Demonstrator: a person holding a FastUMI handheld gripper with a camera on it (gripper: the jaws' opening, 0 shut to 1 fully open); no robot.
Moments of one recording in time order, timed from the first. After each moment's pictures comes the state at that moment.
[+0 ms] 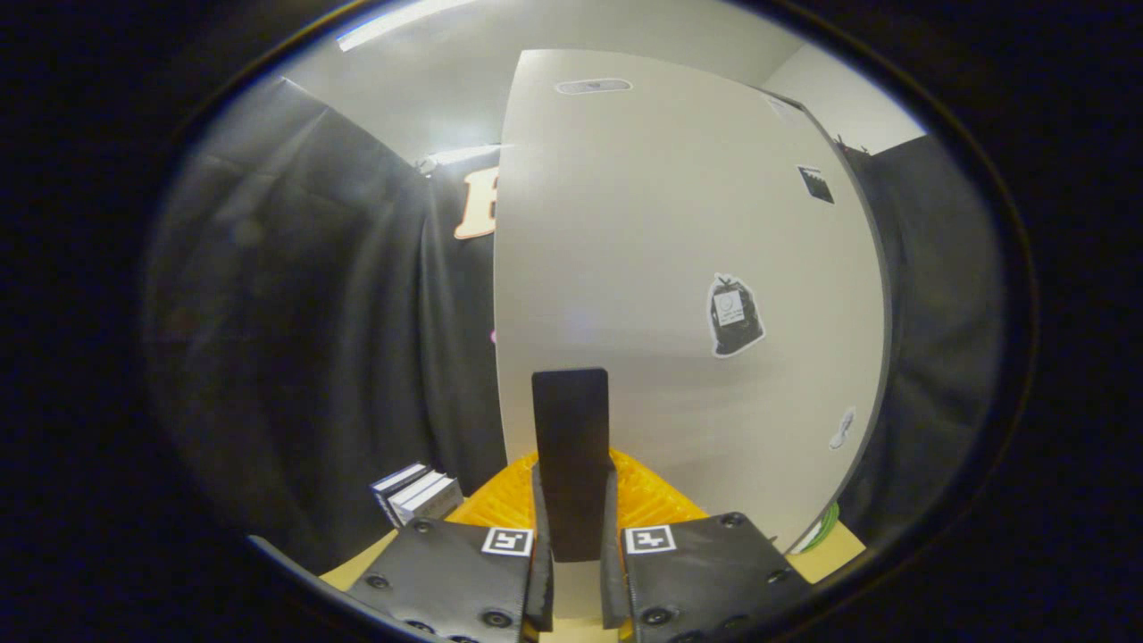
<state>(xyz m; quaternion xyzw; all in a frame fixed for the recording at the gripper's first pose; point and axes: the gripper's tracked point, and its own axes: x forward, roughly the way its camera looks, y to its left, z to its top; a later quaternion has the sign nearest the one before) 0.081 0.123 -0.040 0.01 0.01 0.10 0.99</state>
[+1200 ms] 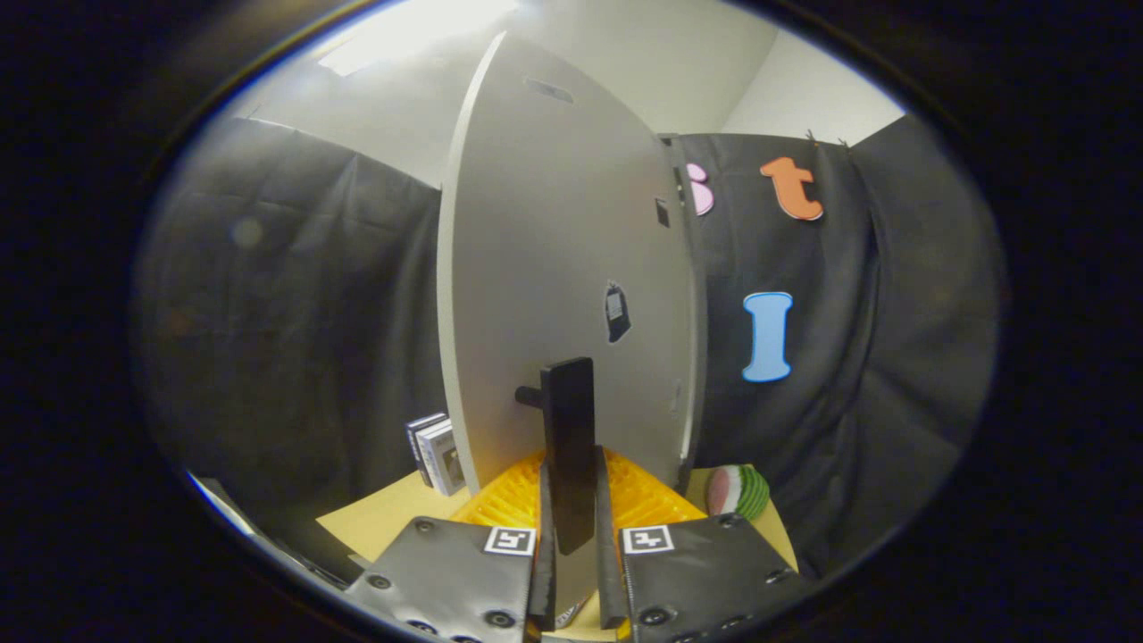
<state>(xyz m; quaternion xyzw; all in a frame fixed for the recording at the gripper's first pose) -0.081 -0.090 -0.026 0.00 0.03 0.15 0.99</state>
